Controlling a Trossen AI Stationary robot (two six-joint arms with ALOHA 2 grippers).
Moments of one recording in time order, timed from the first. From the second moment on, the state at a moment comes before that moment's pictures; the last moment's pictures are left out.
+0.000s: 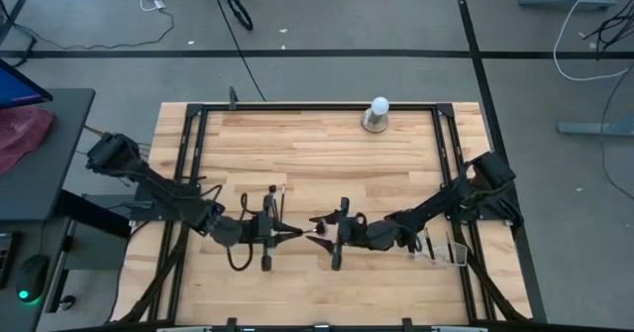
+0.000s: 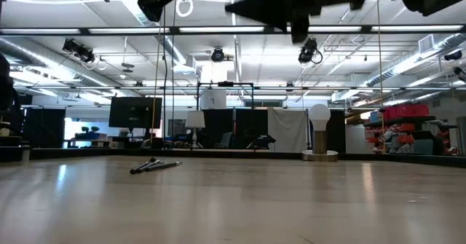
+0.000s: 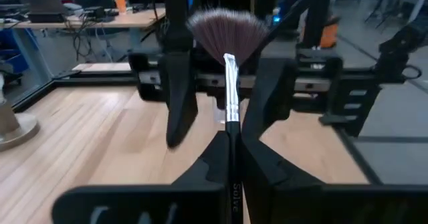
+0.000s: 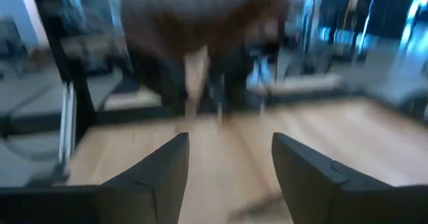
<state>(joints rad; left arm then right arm) -0.55 1.39 0.69 0.52 -0.59 -0.12 0.46 1.83 0.89 0.90 0.60 0.06</state>
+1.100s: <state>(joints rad) -0.54 1.39 0.69 0.36 -0.62 -0.20 0.82 1.36 1.33 -1.00 0.69 1.07</state>
